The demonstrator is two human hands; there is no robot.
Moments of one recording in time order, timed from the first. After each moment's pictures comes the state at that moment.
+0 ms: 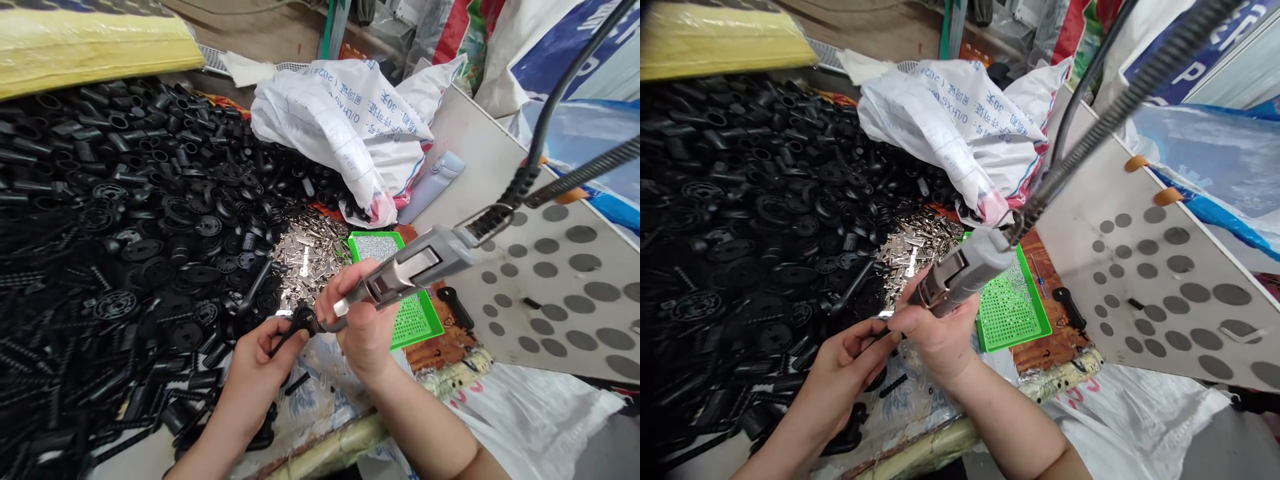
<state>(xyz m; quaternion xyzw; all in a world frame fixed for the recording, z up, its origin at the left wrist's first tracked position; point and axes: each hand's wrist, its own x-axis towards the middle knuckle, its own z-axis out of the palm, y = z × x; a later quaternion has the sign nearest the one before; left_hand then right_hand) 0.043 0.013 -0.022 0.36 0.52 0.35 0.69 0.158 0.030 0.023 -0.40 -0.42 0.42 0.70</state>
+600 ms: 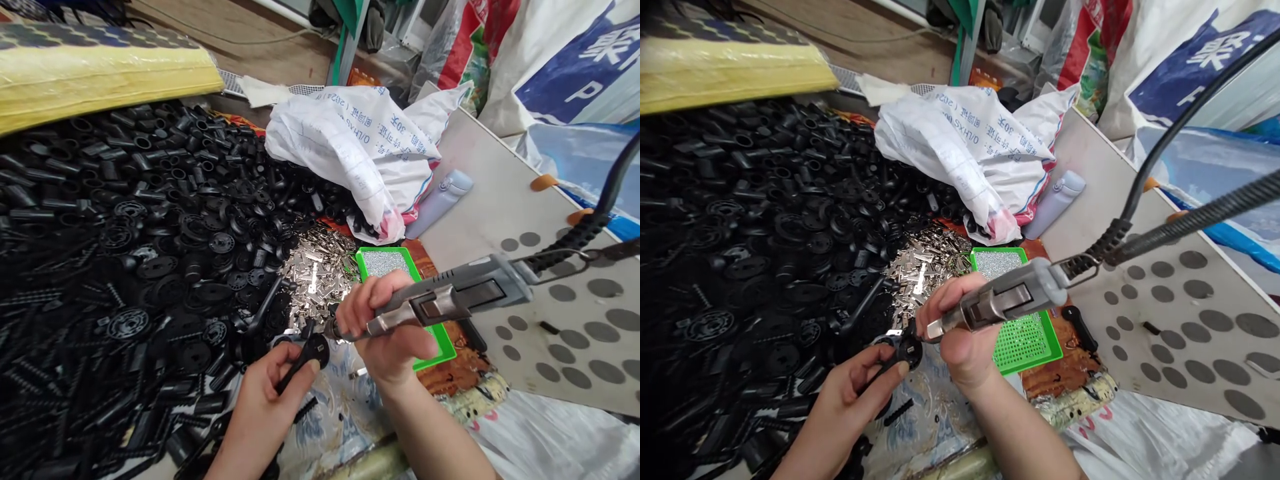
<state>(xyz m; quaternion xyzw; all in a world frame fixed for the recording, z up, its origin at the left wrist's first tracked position) 0.037 0.009 -0.019 0.40 0.50 0.33 0.69 0.163 0.045 0.033 -0.35 -0.44 0.40 0.73</state>
